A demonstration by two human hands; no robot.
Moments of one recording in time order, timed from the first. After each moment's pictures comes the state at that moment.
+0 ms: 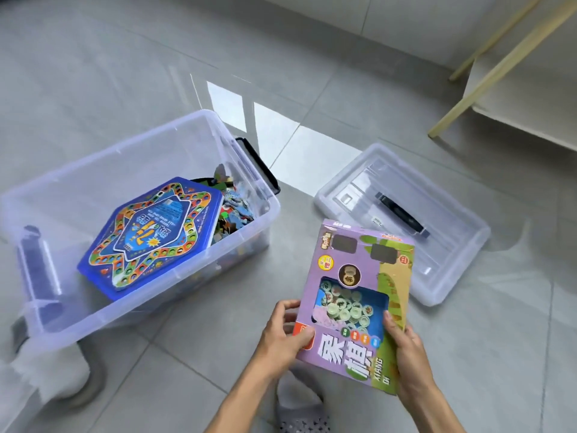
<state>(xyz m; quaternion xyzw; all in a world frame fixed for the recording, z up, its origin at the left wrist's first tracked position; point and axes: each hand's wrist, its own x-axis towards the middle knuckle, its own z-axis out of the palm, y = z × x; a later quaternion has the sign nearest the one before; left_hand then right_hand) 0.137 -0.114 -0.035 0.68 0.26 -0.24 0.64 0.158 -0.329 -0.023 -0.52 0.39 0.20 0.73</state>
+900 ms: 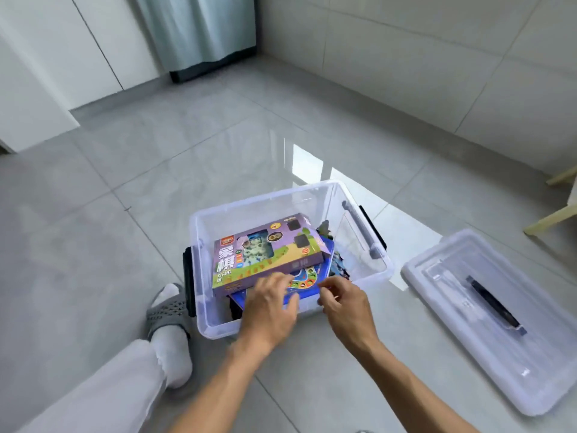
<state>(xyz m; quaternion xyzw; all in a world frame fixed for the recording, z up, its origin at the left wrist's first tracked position) 0.147 0.088 0.054 0.94 0.19 0.06 0.27 0.216 -0.055 0.062 -0.86 -0.07 0.17 0.48</state>
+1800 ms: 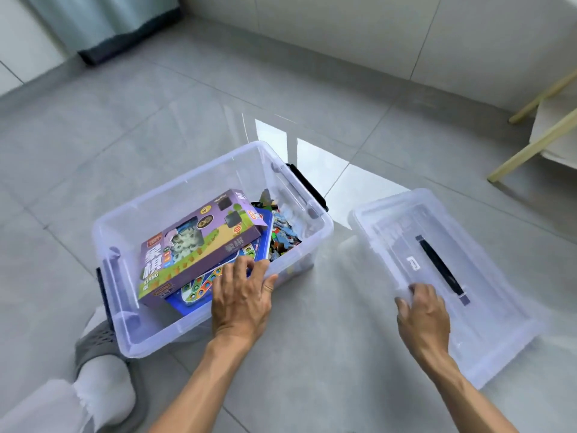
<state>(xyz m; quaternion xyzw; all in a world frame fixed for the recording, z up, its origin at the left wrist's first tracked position) 0.228 0.025 0.003 0.98 0.15 0.14 0.03 0.295 -0.272 -0.061 -0.97 0.06 0.03 0.22</state>
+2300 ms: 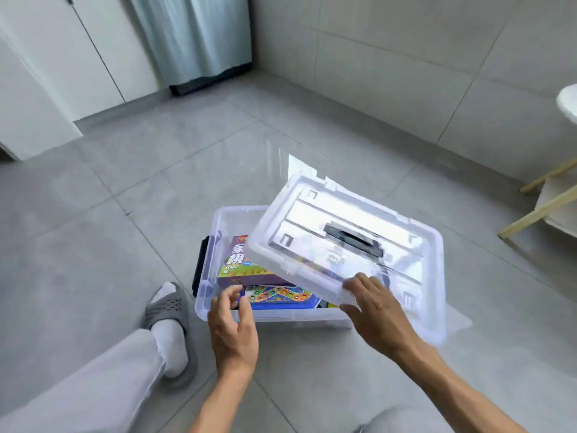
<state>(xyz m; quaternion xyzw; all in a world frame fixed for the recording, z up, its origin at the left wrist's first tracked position) 0.091 0.060 0.067 0.72 0.39 0.32 0.47 0.223 -0.152 0.098 -0.90 -0.39 -0.02 0.19</state>
